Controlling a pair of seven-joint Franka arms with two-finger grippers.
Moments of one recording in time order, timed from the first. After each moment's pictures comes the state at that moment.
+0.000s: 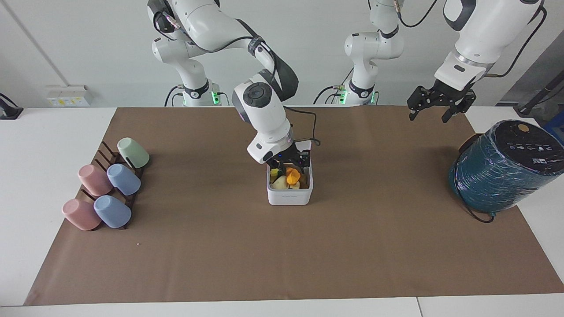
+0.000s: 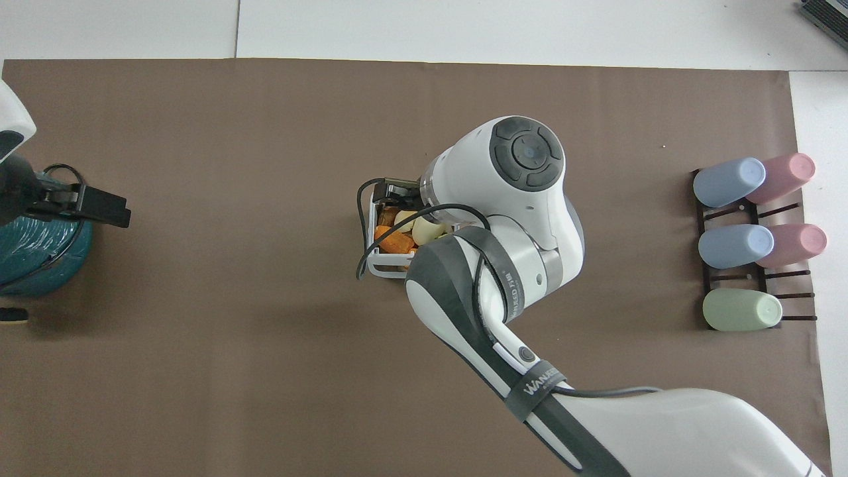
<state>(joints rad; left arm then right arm) -0.11 -0.01 0.02 -1.58 -0.03 1.56 0.05 0.41 0.40 0.13 -1.54 0.15 2.17 0.62</state>
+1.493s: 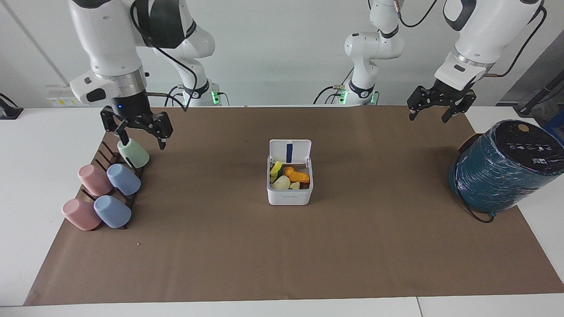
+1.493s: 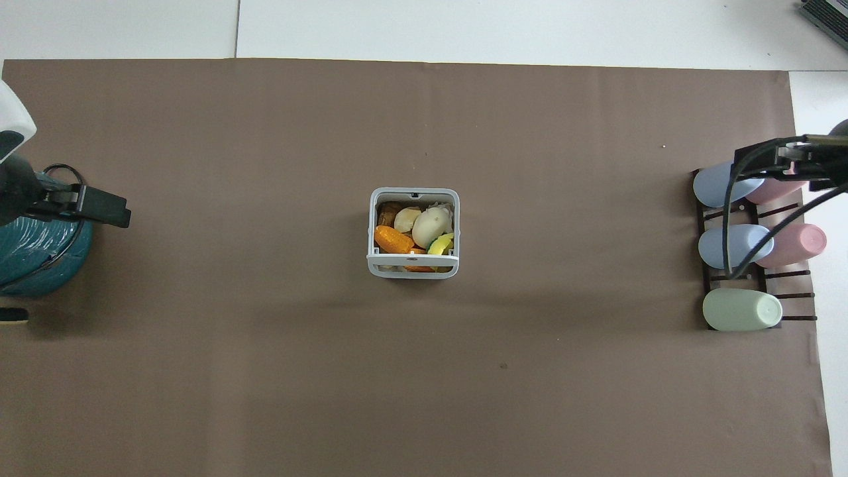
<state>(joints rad) -0.11 -0.01 0.02 -1.58 -0.03 1.56 0.05 0.01 0.02 -0.02 -1.54 -0.05 1.66 0.13</state>
